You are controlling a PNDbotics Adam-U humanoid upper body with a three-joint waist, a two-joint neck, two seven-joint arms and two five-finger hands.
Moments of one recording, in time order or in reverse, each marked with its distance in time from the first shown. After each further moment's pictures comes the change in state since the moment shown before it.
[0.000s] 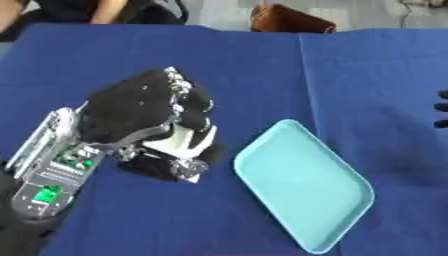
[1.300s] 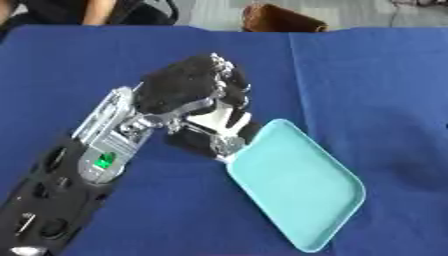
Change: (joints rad) left arm -0.177 -0.104 -0.084 0.274 0.016 -0.027 0.015; right arm 0.000 0.009 -0.026 -0.001 -0.001 -0.002 -0.017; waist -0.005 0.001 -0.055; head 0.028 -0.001
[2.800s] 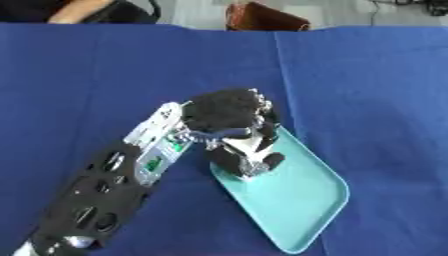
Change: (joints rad) left arm -0.087 -0.086 -0.088 0.207 -0.137 -0.128 0.009; right arm -0.063 0.000 -0.004 -0.037 0.014 0.000 -0.011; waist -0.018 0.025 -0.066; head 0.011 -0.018
